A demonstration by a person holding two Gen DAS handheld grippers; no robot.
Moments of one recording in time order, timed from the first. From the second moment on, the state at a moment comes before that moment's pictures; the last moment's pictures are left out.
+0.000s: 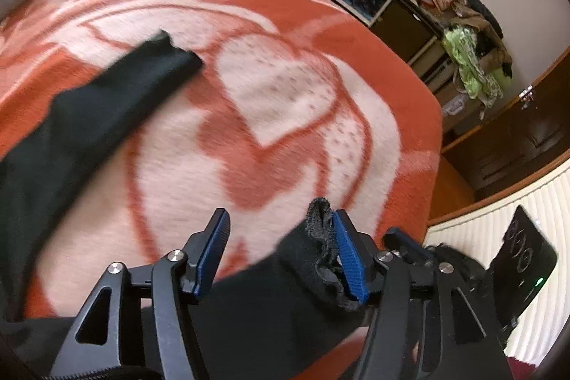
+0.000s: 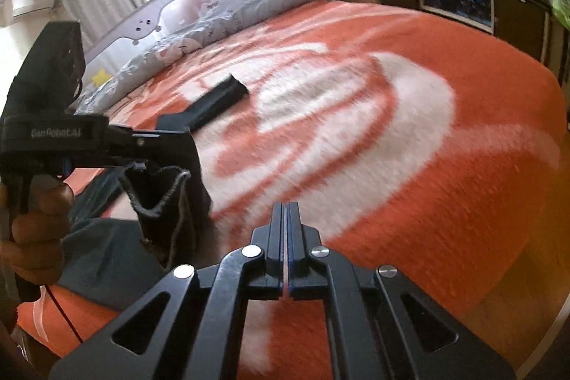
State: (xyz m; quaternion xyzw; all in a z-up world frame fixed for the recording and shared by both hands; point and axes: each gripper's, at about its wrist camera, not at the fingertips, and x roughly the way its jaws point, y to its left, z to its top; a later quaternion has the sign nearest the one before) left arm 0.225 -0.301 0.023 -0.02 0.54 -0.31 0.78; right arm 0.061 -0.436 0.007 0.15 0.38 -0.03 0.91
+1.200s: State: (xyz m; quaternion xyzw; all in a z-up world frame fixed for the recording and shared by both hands) left arm 0.394 -0.105 -0.039 0.04 0.57 -0.16 0.80; right arm 0.403 -0.394 -0.023 0.06 0.51 0.13 0.85
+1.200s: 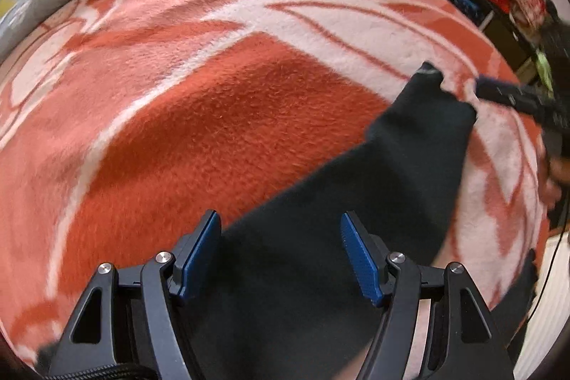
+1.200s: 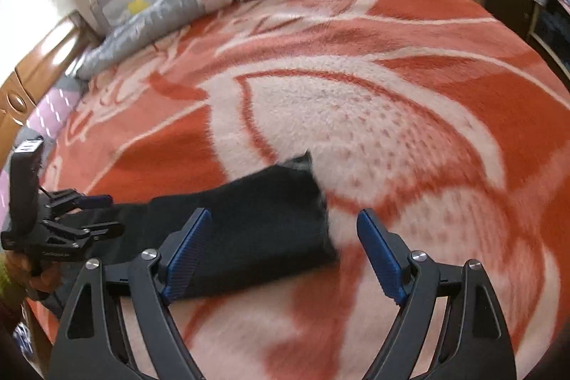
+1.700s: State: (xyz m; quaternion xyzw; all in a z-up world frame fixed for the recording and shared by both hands) left arm 0.411 -0.112 -0.065 0.07 0.59 -0.20 0.78; right arm 0.432 -0.396 -0.042 0.07 0.52 0.18 0.83
